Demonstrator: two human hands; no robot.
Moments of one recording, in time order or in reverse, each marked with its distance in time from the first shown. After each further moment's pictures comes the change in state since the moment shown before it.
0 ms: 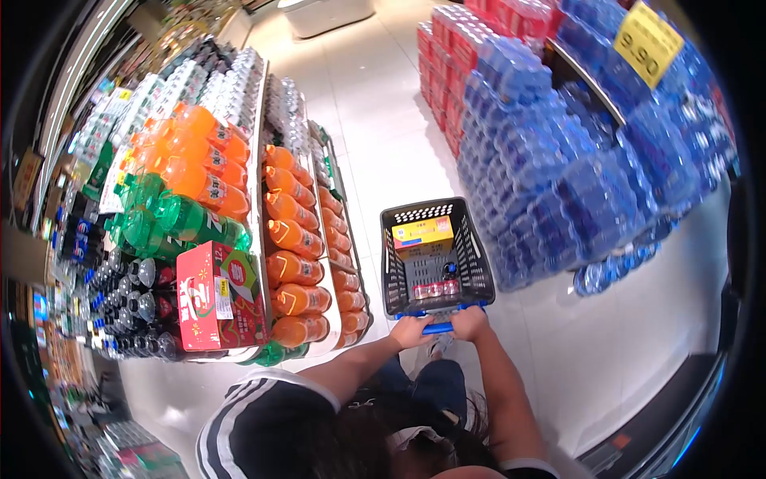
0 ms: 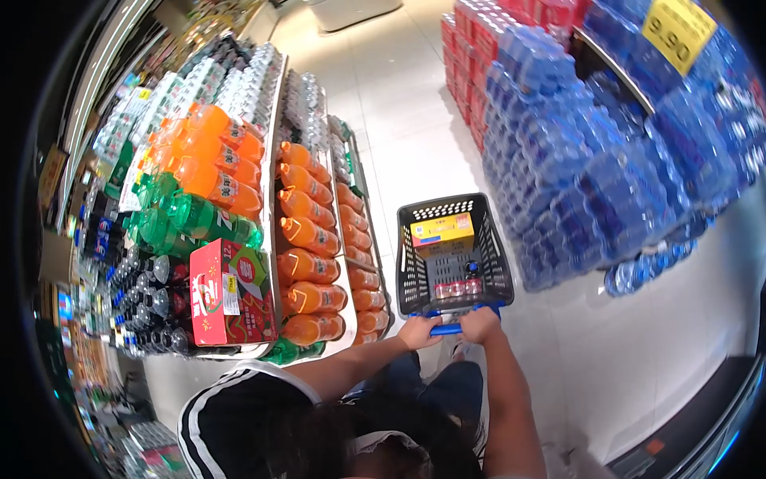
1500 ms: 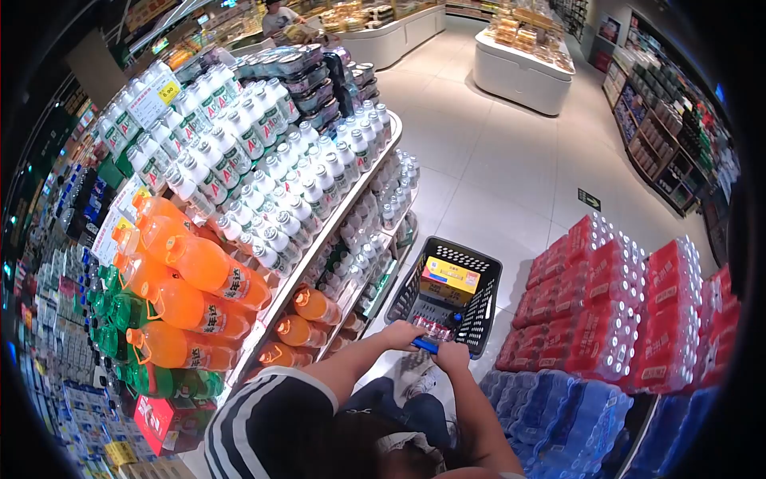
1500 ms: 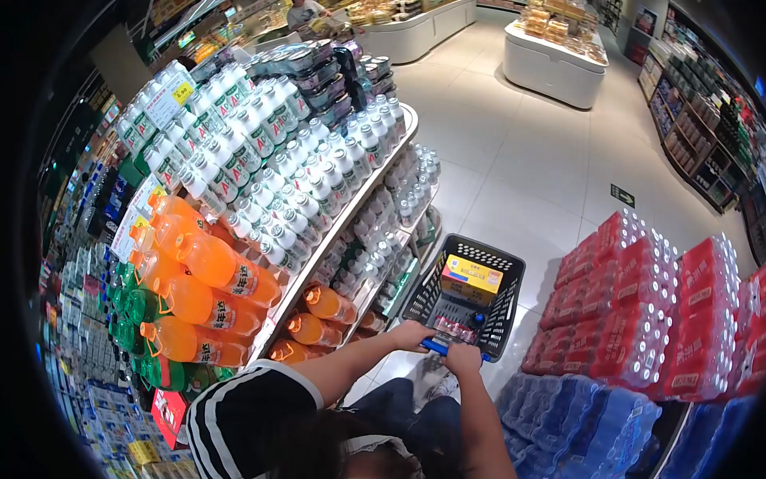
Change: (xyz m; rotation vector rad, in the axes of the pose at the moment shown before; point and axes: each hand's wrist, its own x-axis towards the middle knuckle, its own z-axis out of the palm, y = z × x) left_hand 0.418 -0.375 -0.414 0.177 0.160 -0.273; right_hand 0.635 0.208 -0.332 -0.108 -0.021 -0.158
